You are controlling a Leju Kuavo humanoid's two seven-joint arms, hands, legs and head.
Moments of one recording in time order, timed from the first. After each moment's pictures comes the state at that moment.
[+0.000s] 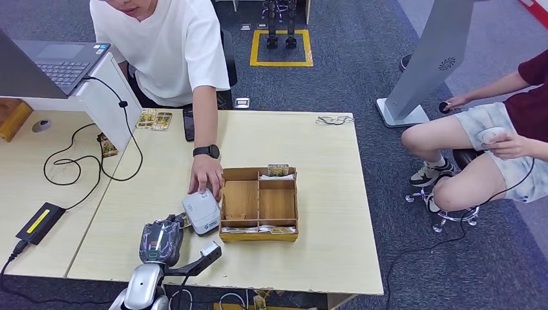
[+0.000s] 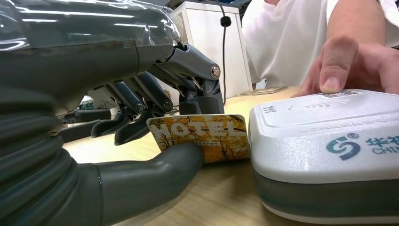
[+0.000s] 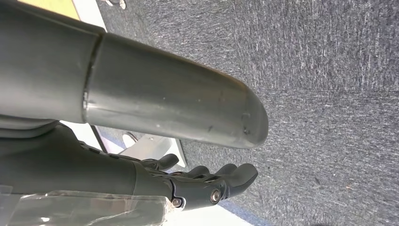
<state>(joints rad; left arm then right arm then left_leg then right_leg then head) -0.13 0.00 -0.23 -1.01 -1.52 0.47 0.28 -0.05 0.10 -1.32 -0.34 1.57 -0.54 -0.05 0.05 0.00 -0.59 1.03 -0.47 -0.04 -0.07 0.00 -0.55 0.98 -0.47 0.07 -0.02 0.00</state>
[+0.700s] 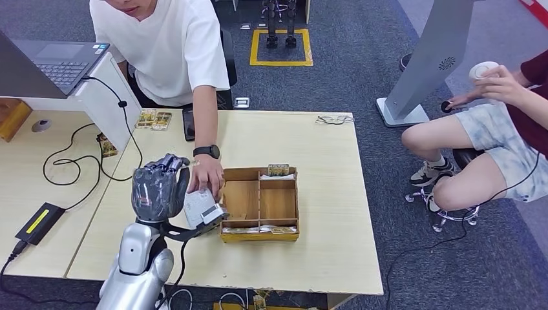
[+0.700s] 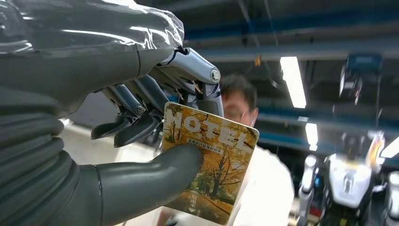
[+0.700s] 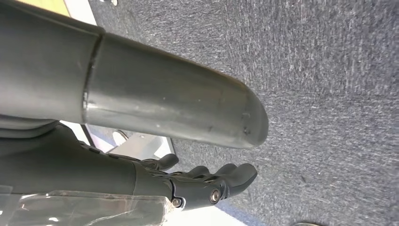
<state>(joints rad) -0.25 -0.09 -0.18 -1.35 -1.40 0.69 0.00 -0.05 0.10 -1.31 -0.31 1.57 -0.56 -0.09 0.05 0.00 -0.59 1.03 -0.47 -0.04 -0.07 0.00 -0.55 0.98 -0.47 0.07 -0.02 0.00</state>
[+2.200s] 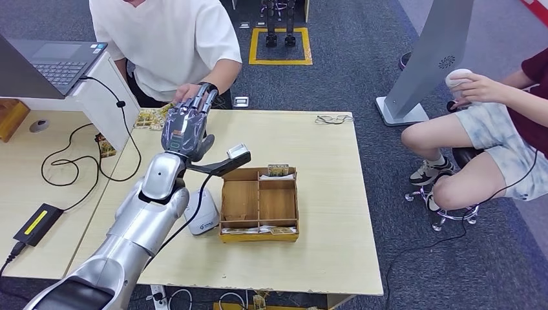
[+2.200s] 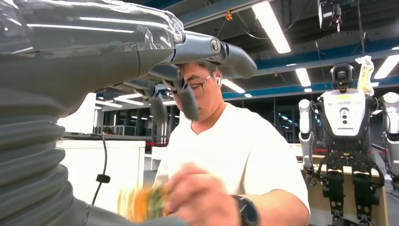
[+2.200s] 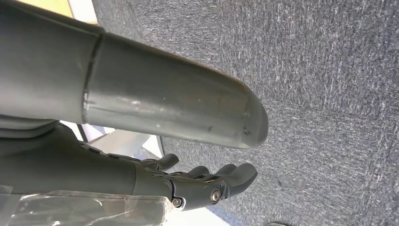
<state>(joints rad) -0.70 -0.08 -0.37 -0.92 -1.41 0.40 0.21 -0.09 0.09 -1.18 -0.25 1.57 -0.56 -0.03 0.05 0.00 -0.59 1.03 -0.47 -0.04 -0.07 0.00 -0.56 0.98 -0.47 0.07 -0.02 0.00</state>
